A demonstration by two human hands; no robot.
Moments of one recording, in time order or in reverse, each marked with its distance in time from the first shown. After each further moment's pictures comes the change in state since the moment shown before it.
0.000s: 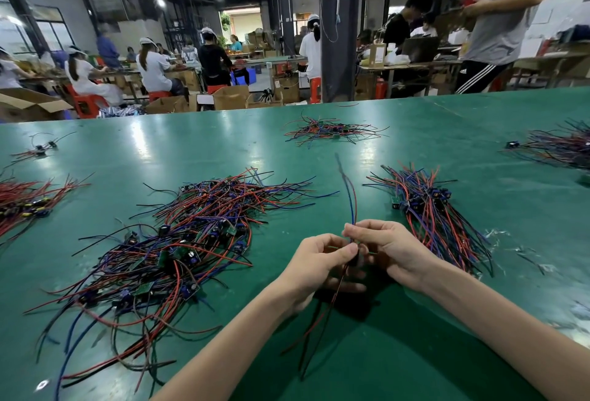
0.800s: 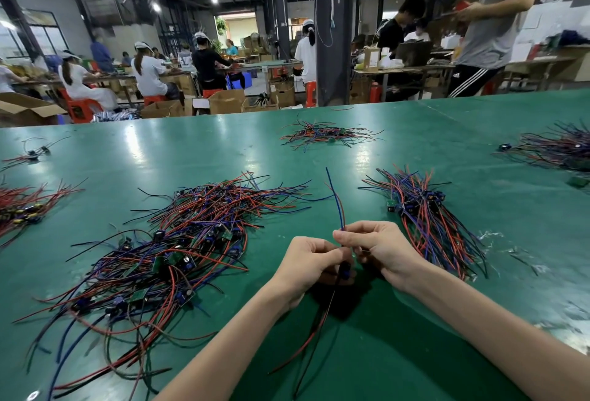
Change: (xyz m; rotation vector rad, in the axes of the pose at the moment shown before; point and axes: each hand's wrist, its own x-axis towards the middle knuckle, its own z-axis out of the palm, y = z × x) left_hand 0.006 0.001 -0.006 0.157 0.096 0.039; right_hand 0.005 0.003 0.007 -0.121 0.127 -0.082
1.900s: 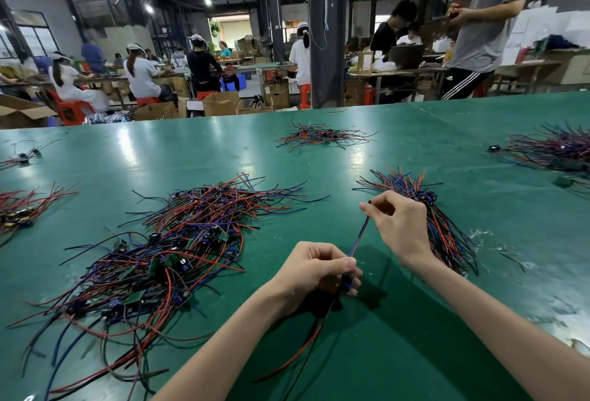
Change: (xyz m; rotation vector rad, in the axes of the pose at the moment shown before) left_hand -0.010 0.005 0.002 -0.082 -0.204 0.000; right_hand 0.026 -0.006 -0.035 -0.650 0.492 -0.661
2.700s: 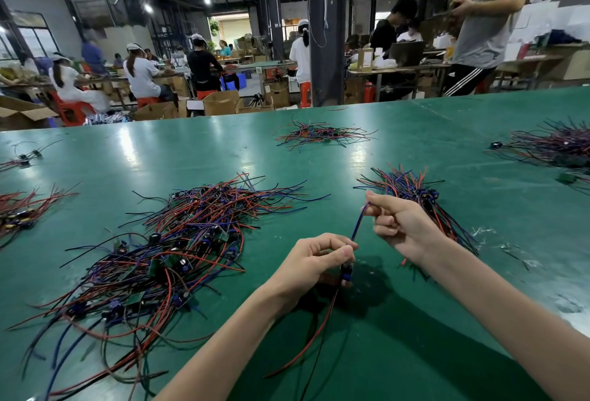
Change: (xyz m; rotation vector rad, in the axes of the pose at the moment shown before) left_hand 0.000 0.003 0.000 0.109 0.011 0.118; right_hand 0.009 -0.022 -0.014 0.962 -0.327 0.809
